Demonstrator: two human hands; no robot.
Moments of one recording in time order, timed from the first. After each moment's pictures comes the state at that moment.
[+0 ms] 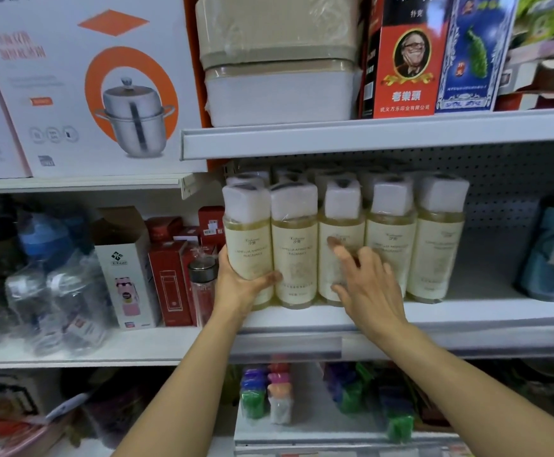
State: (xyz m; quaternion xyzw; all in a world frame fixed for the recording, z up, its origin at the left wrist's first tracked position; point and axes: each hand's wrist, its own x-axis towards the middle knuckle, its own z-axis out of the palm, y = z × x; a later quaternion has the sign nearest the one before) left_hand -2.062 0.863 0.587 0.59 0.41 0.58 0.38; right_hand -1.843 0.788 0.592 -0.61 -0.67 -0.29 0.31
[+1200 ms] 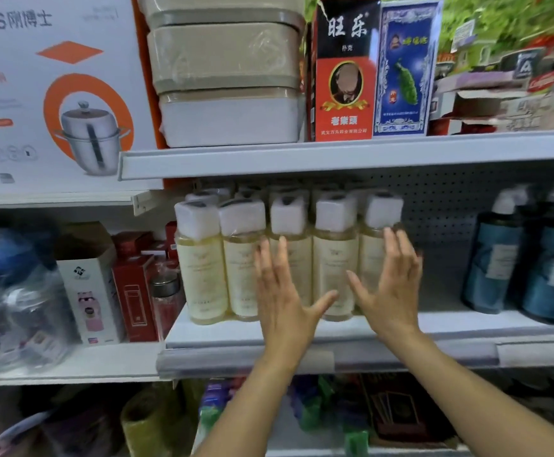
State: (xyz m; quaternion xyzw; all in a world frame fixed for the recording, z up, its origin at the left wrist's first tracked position) left_hand -1.911 0.784 0.592 0.71 0.45 0.54 -0.01; right_hand -1.744 0.768 0.603 -0.60 -0.58 -0.24 0.50
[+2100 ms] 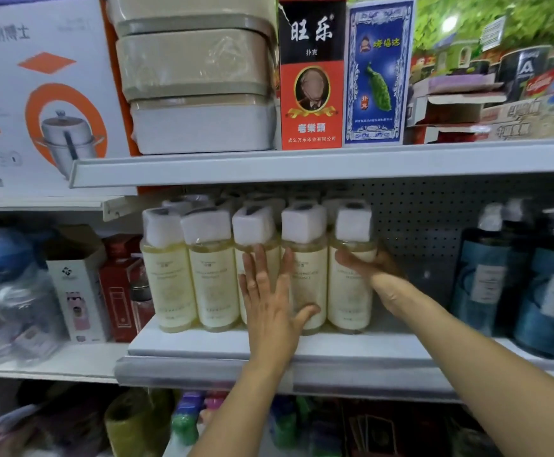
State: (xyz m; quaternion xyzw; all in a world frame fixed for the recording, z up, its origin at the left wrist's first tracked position) left_hand -1.856 0.811 0.580 0.70 0.50 0.48 -0.15; right_hand -1.676 0.797 0.658 -0.54 -0.49 0.36 0.58
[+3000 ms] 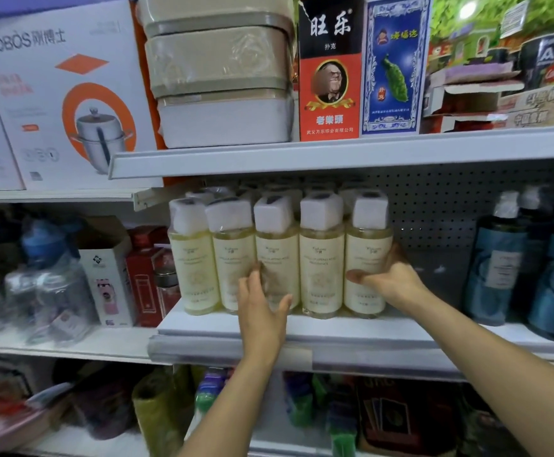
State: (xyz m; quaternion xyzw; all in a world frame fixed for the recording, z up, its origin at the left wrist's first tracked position) left_hand -1.899 0.788 0.577 0.61 0.57 0.53 0.12; right_hand -1.684 0.775 0.645 -0.66 -0.52 0.30 0.45
